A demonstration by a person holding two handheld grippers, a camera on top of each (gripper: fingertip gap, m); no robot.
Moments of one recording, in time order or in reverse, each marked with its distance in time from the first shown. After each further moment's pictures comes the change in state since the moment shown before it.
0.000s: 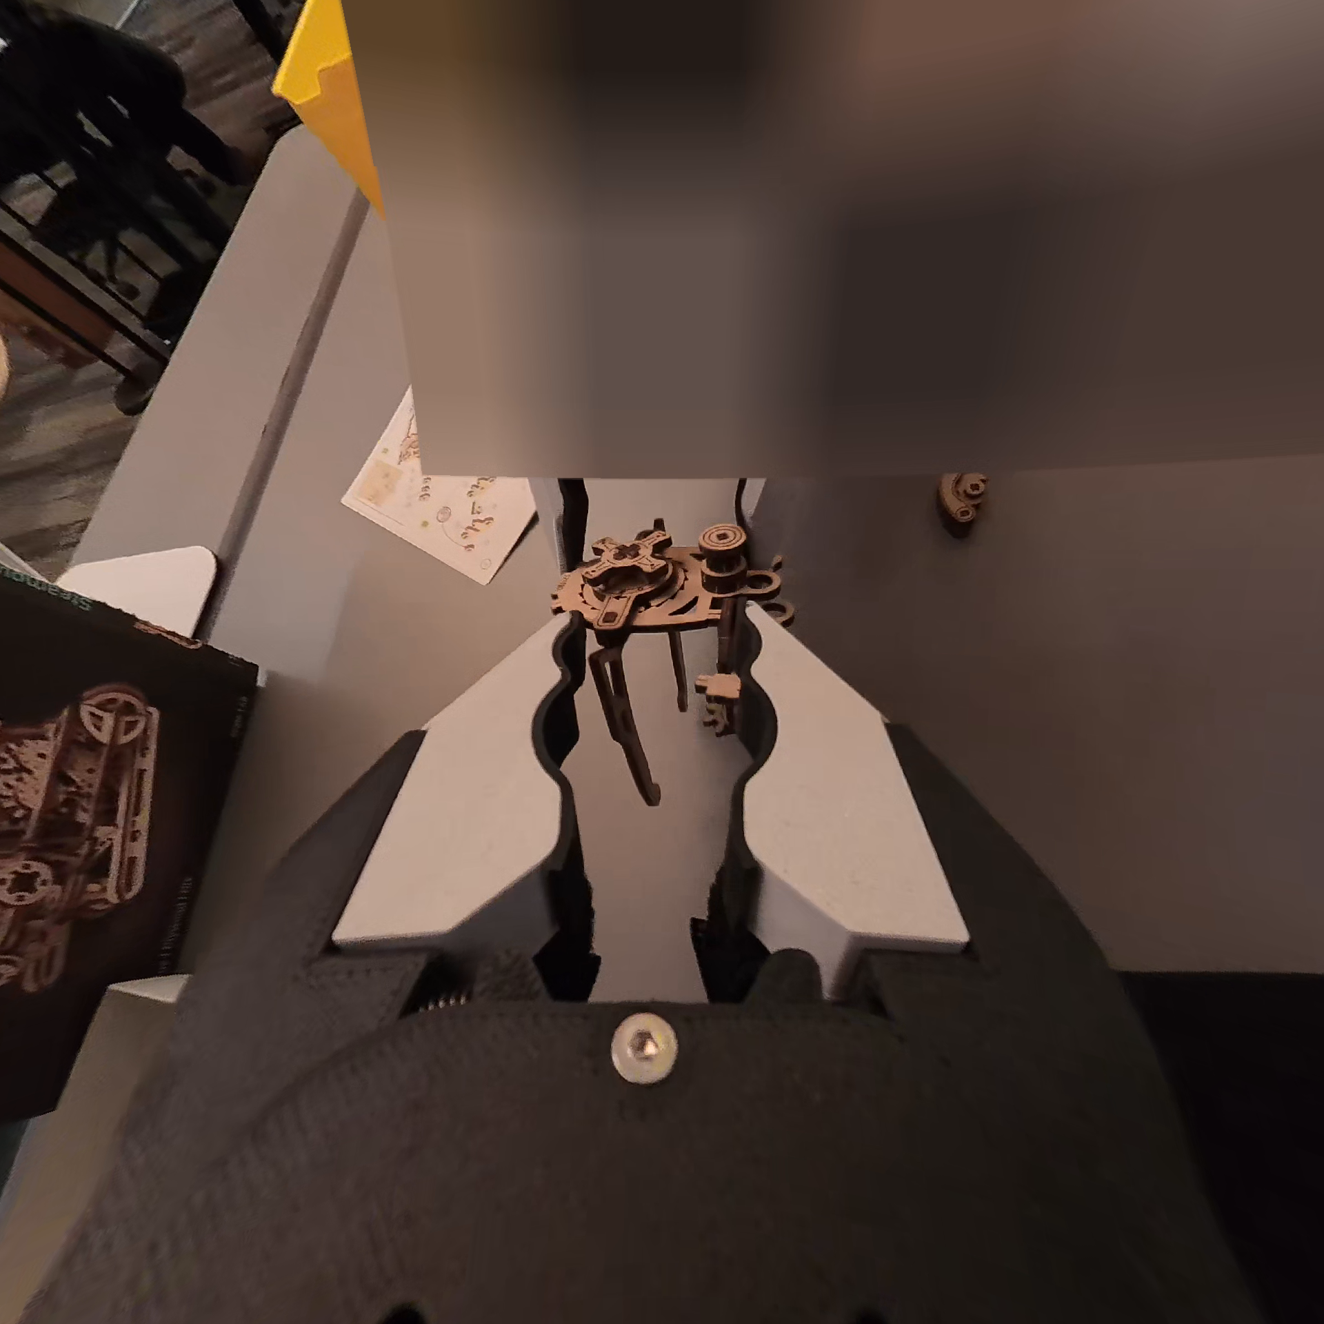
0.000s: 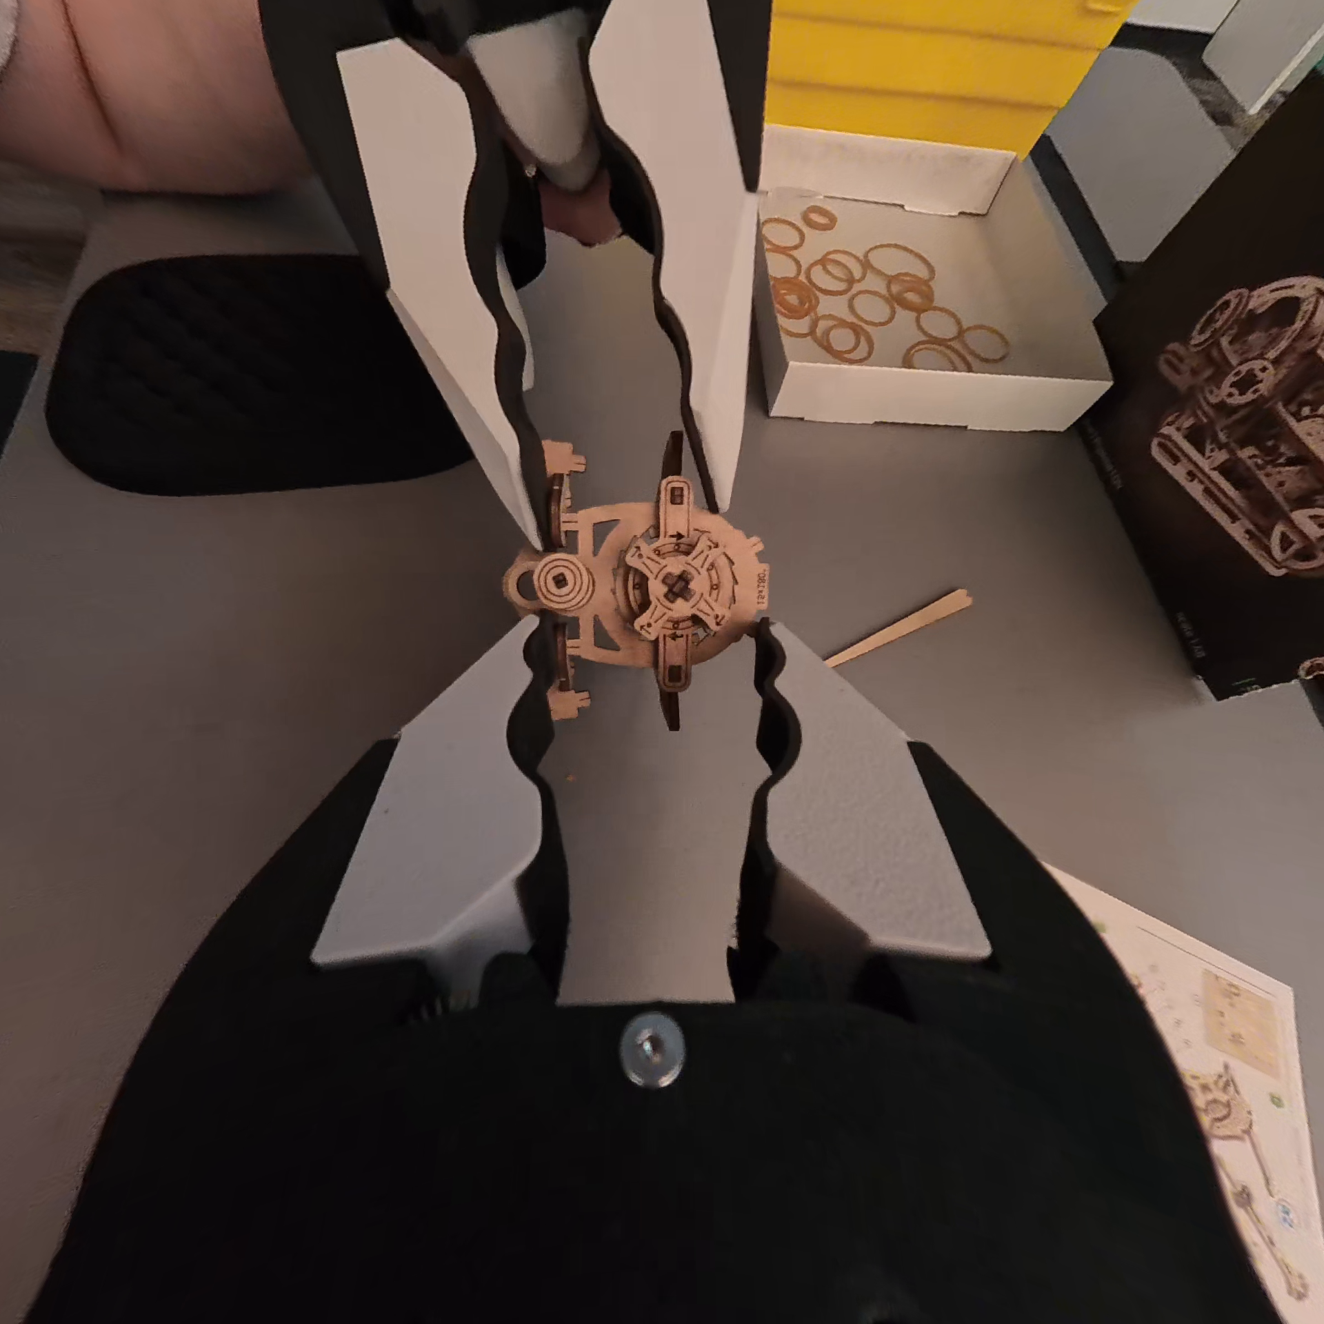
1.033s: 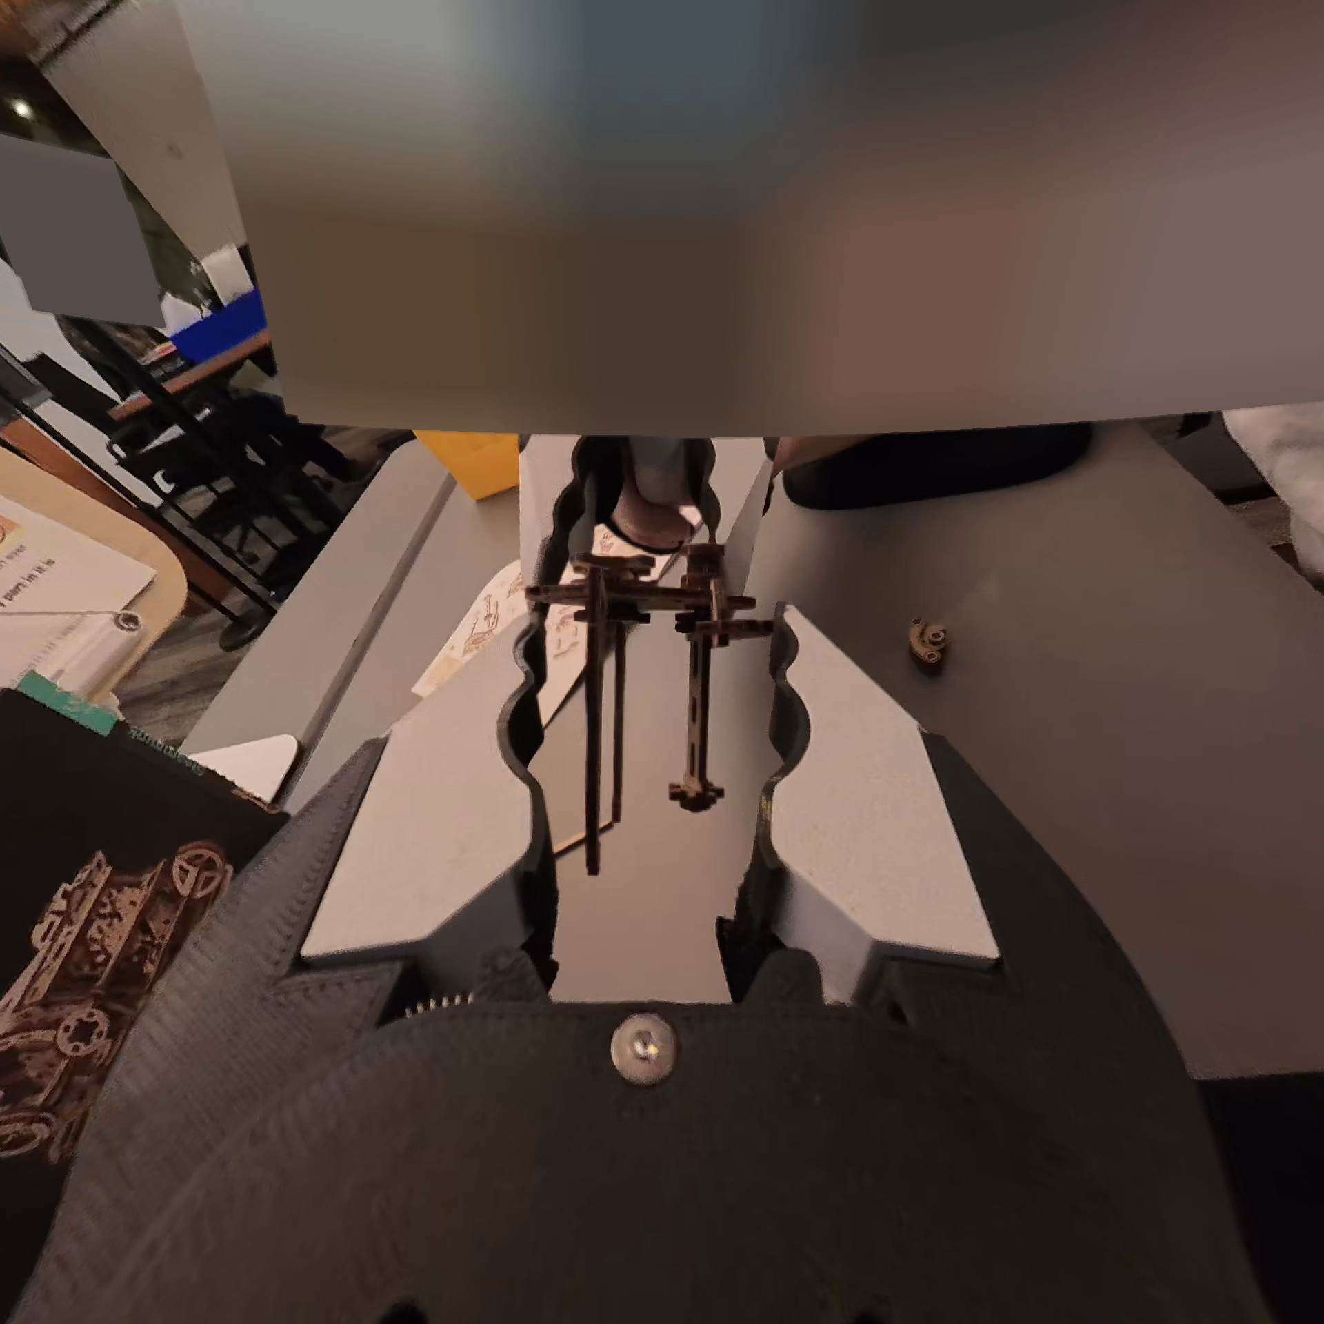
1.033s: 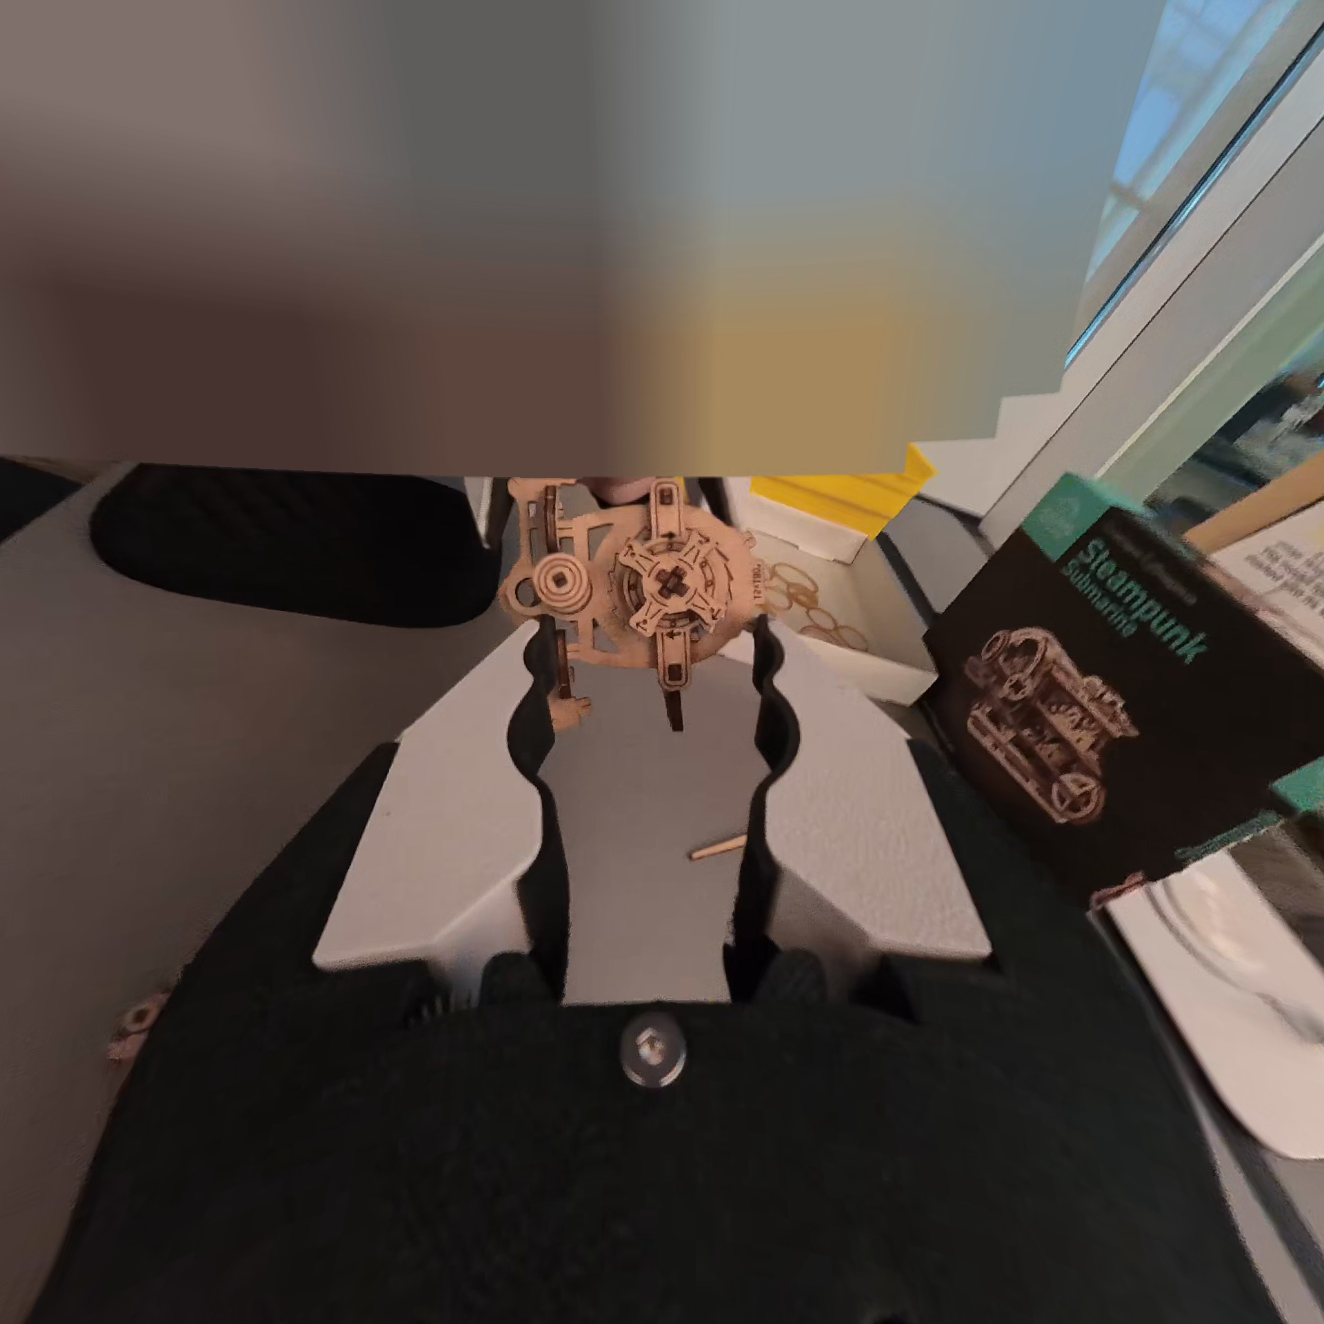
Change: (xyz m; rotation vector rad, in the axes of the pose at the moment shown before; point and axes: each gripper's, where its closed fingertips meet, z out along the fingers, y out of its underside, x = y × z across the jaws) left arm 0.000 -0.046 -0.029 0.359 -0.023 0.070; right arm 0.001 -0.047 -0.033 0.448 0.061 -0.242
